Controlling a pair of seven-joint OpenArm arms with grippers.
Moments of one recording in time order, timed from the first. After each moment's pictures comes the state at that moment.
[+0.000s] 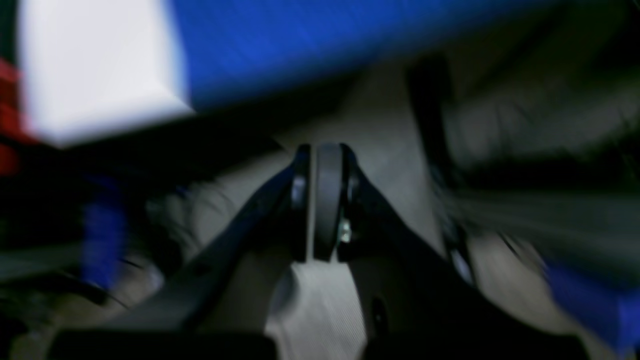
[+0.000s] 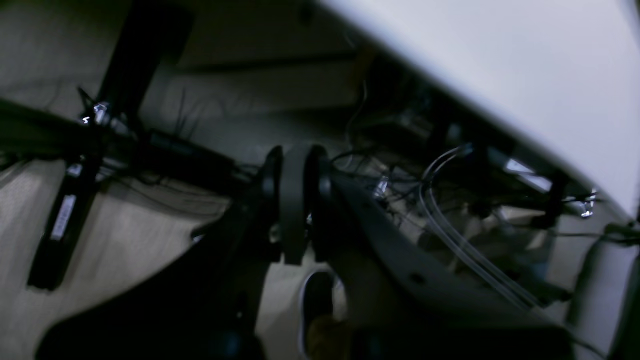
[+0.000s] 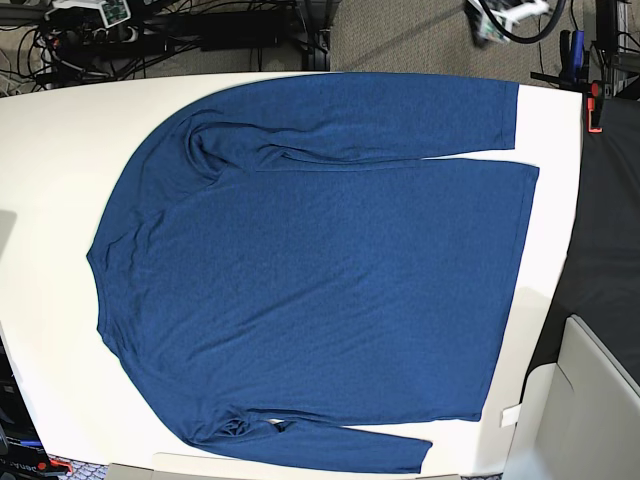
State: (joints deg) left arm 61.9 -11.7 -8.6 114.3 2.4 -1.0 8.1; right arm -68.2 21.4 11.9 112.4 -7.9 0.0 -2.7
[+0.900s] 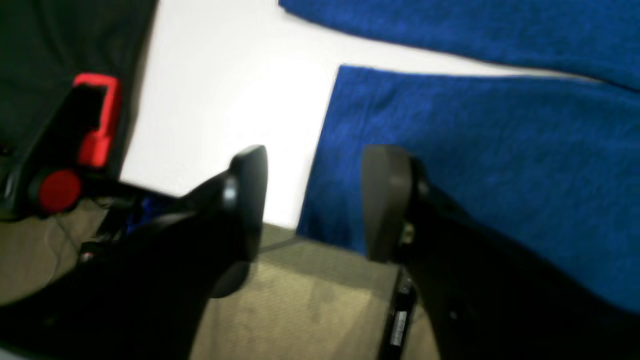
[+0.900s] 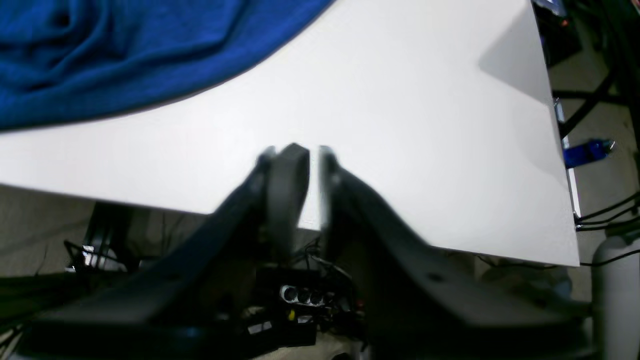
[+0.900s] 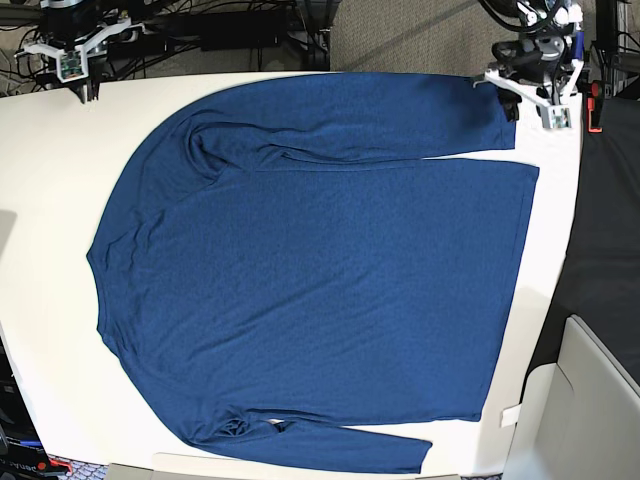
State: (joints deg) left arm 38.1 -7.4 -22.5 117.0 -14.2 -1.4 41.0; right arm -58.6 21.7 18.6 116.3 5.9 0.5 -3.5
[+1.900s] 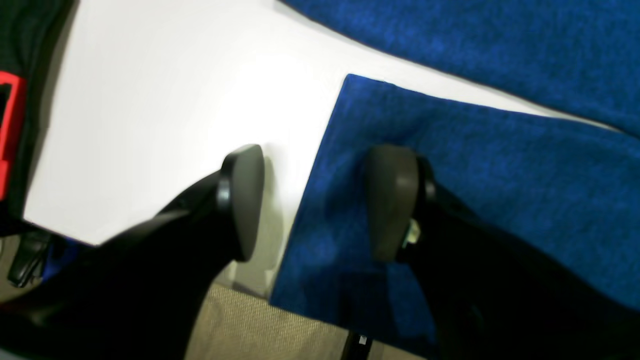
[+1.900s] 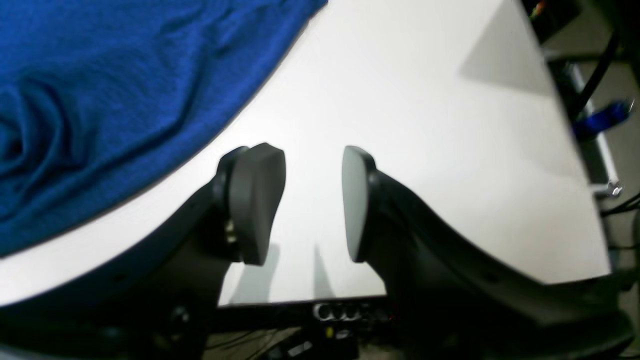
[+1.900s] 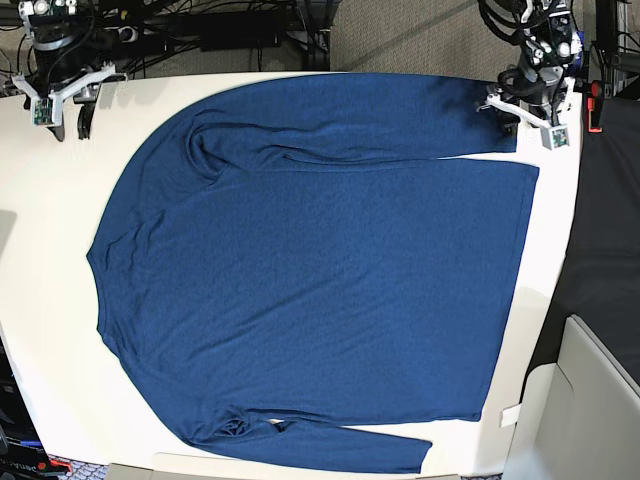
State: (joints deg) left arm 30.4 -10.0 -19.3 102.4 -20.2 -0.5 39.0; right arm -47.2 23.6 20.7 116.5 18.8 0.3 -15.8
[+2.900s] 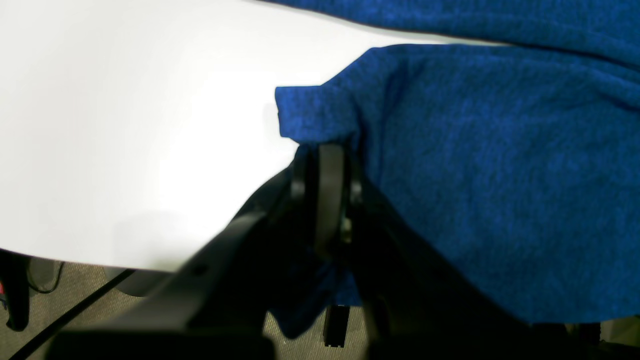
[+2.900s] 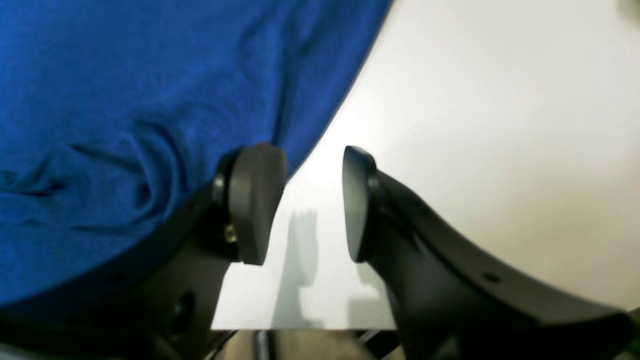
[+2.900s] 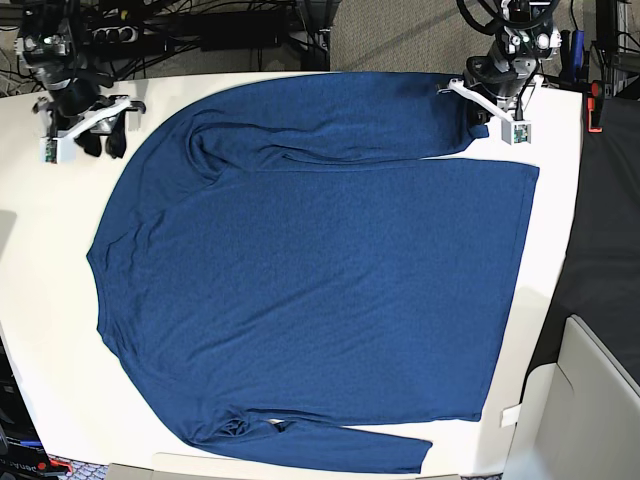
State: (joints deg) left arm 32.9 -9.9 -13.0 109.0 -21.3 -1.4 43.2; right arm -34.2 20.0 20.7 116.3 35.0 5.3 -40.0
